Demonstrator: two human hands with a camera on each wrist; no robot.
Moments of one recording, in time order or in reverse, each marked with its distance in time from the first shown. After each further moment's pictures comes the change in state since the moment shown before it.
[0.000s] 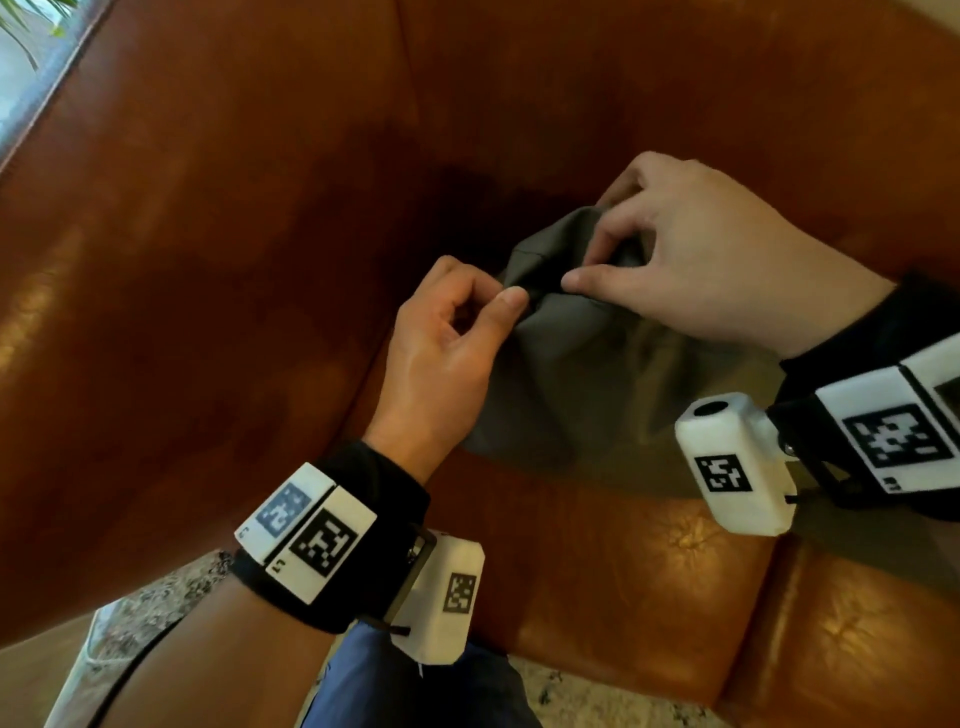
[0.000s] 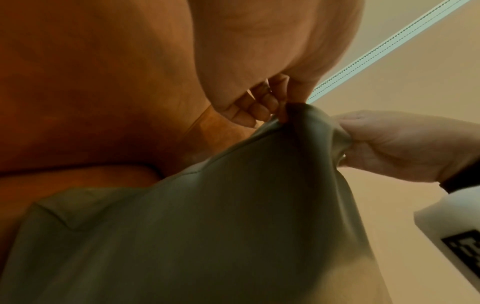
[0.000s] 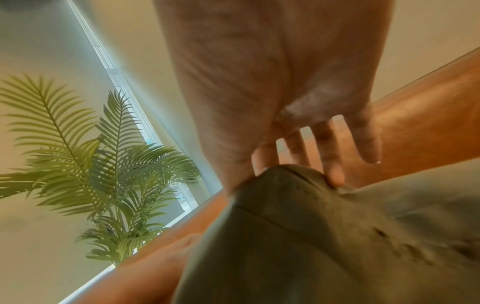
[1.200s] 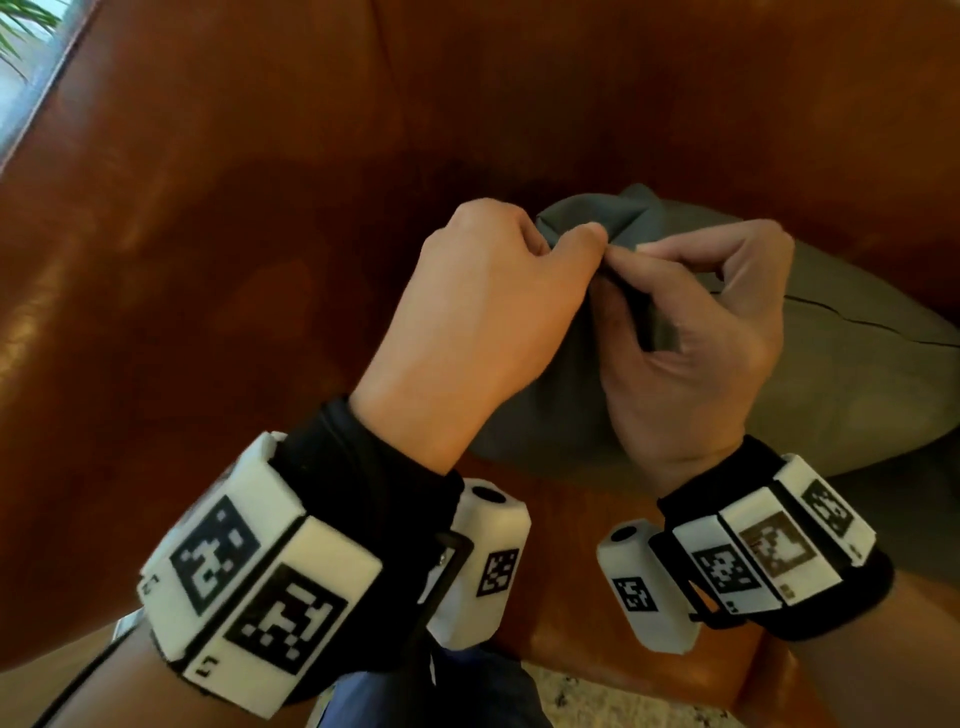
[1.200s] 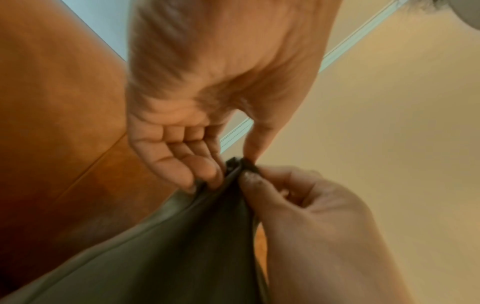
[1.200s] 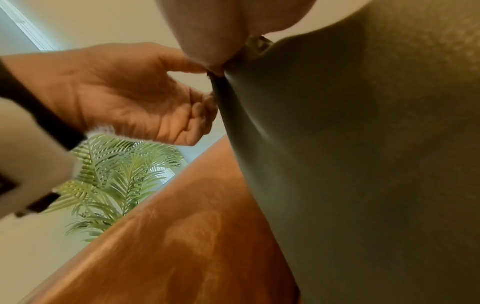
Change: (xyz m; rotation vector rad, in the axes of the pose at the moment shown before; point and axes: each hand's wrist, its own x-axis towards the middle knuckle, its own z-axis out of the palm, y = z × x) left_hand 0.024 0.079 0.018 0.335 -0.108 -0.156; right_hand -0.034 -0.005 0.075 0.290 1.047 -0.134
